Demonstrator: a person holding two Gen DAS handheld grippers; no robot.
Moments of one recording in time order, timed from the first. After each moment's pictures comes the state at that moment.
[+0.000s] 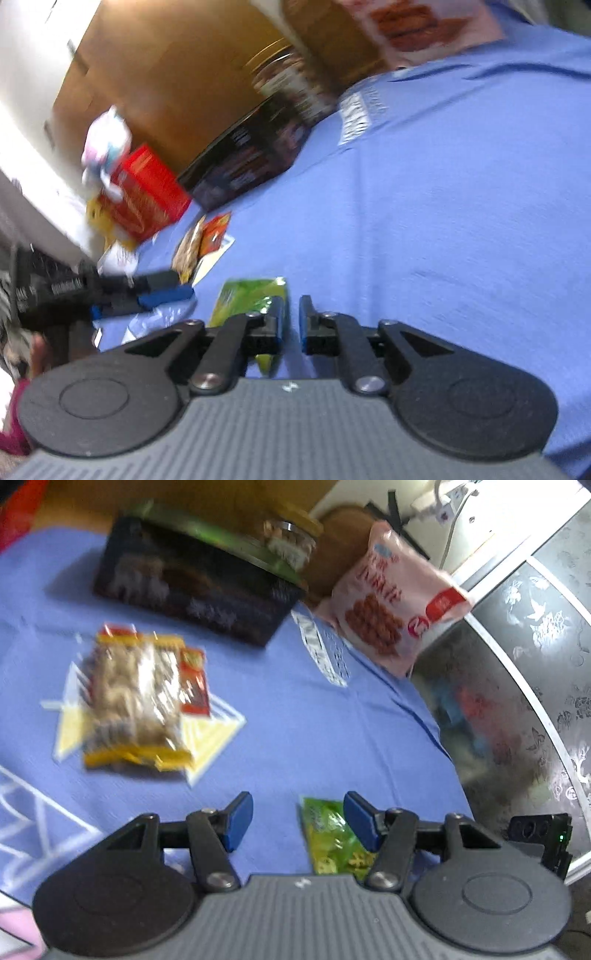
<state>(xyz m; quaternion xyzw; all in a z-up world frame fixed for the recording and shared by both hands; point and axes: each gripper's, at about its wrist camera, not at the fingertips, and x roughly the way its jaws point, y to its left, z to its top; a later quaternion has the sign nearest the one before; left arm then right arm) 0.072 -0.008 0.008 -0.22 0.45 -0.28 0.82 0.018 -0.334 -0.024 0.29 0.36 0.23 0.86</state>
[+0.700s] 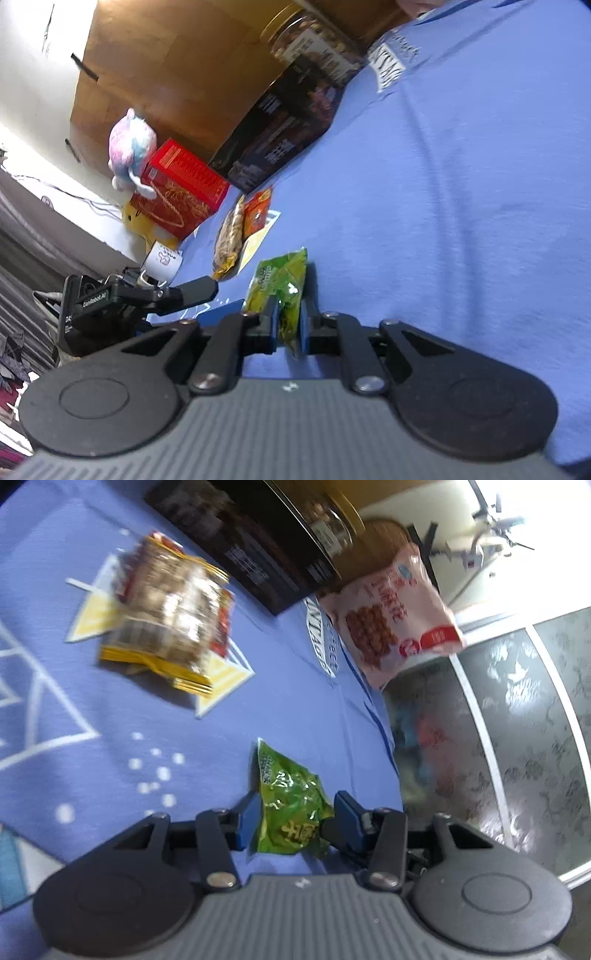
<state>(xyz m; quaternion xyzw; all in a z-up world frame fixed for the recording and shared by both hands) 0.060 0.033 -0.026 -0.38 0.46 -0.30 0.74 0.028 -0.300 -0.037 0.34 0.38 0.30 0.81</state>
